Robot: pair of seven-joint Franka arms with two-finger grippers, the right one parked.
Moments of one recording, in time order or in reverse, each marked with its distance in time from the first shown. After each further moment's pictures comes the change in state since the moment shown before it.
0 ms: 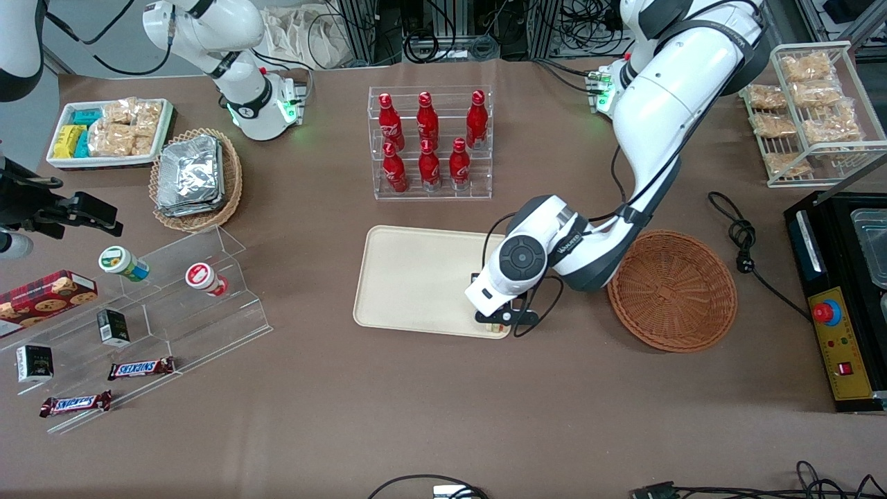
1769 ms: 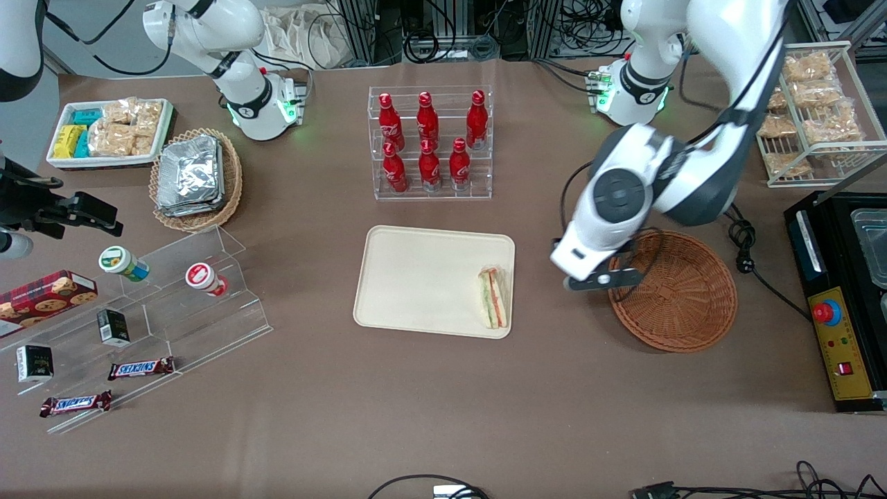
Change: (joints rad) arm 0.288 -0.542 -0.006 -0.385 -0.099 -0.159 0.155
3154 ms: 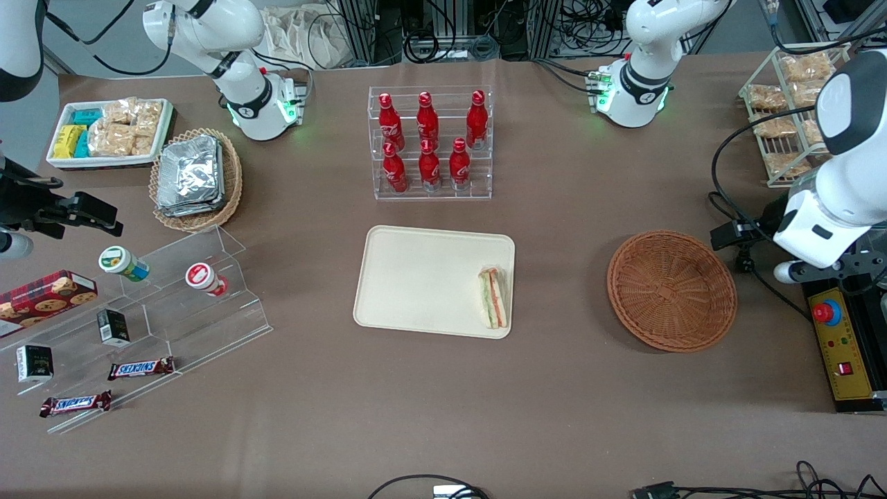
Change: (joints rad) arm 0.325 -0.146 0.054 0.174 -0.149 -0.211 0.396
